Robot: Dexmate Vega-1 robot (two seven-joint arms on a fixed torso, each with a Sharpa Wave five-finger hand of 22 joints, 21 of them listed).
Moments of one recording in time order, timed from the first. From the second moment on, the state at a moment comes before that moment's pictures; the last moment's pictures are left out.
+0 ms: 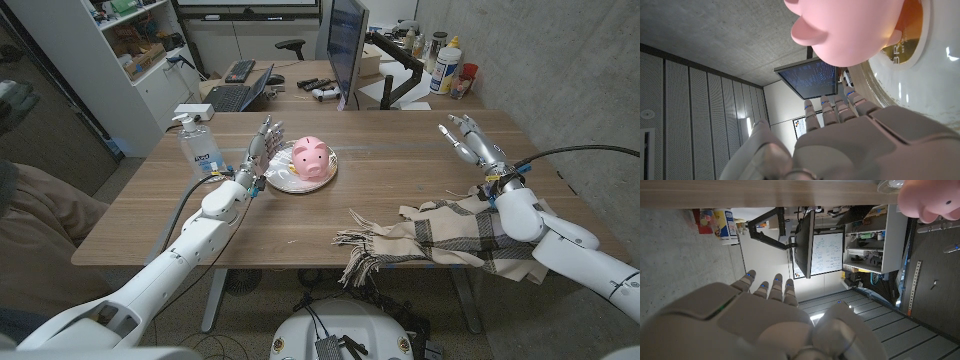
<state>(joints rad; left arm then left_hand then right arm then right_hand) 0.85 0.52 0.41 -1.37 -0.60 -0.26 0.00 0.07 -0.01 0.19 -0.04 0.21 0.18 -0.17 0.19 0.19 0.12 -0.07 0.19 0.18 0.04 -0.03 0.18 0.17 0.11 -0.04 0.19 0.18 -1.18 -0.95 -0.25 -1.79 -0.23 0.02 -0.47 0.03 0.07 -0.01 0.09 0.22 0.03 -0.01 0.19 0.18 0.04 0.03 0.21 0.19 -0.15 -0.03 0.17 0.18 -0.07 0.03 0.19 0.18</state>
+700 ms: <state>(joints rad) 0.84 0.53 0.41 -1.36 -0.61 -0.25 -0.03 0.07 -0.01 0.19 -0.05 0.21 0.17 -0.16 0.19 0.19 0.12 -0.07 0.19 0.18 0.04 -0.03 0.18 0.17 0.11 -0.04 0.19 0.18 -1.31 -1.09 -0.17 -1.89 -0.30 -0.05 -0.43 0.03 0.07 -0.02 0.09 0.23 0.05 -0.02 0.19 0.18 0.03 0.03 0.21 0.19 -0.15 -0.03 0.18 0.18 -0.07 0.03 0.19 0.18</state>
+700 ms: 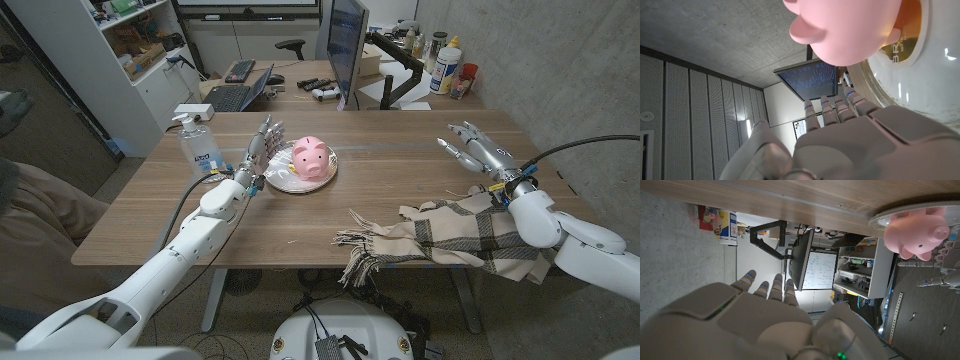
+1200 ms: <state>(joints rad) 0.83 0.53 0.41 -1.36 -0.61 -0.25 -0.04 0.07 -0.01 0.19 -0.05 0.21 0.17 -0.16 0.19 0.19 0.12 -0.07 0.20 0.18 0.04 -0.03 0.18 0.17 0.11 -0.04 0.19 0.18 -1.44 -1.14 -0.07 -1.91 -0.34 -0.02 -0.43 0.00 0.04 -0.05 0.11 0.23 0.08 -0.03 0.19 0.18 0.05 0.01 0.22 0.19 -0.11 -0.04 0.19 0.18 -0.05 0.03 0.20 0.18</state>
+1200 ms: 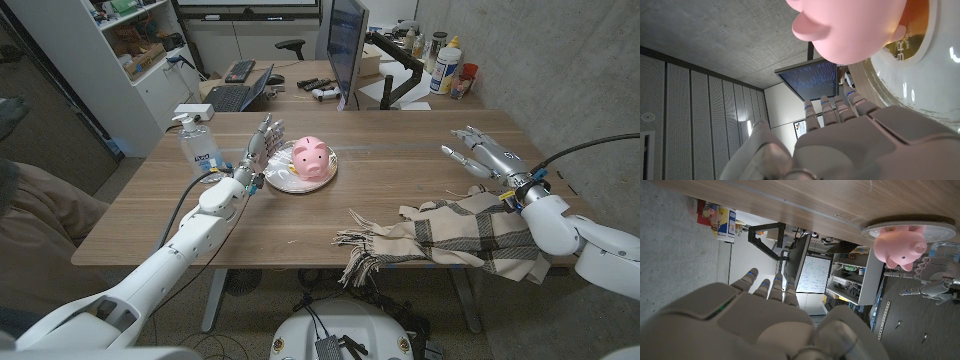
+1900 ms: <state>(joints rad) 0.82 0.53 0.42 -1.36 -0.60 -0.24 -0.05 0.07 -0.01 0.19 -0.05 0.21 0.17 -0.15 0.19 0.19 0.12 -0.07 0.20 0.18 0.04 -0.03 0.18 0.17 0.11 -0.04 0.19 0.18 -1.59 -1.08 0.05 -1.94 -0.43 0.01 -0.44 -0.01 0.03 -0.08 0.14 0.24 0.07 -0.04 0.19 0.18 0.05 0.01 0.22 0.19 -0.11 -0.04 0.19 0.18 -0.04 0.02 0.20 0.18</state>
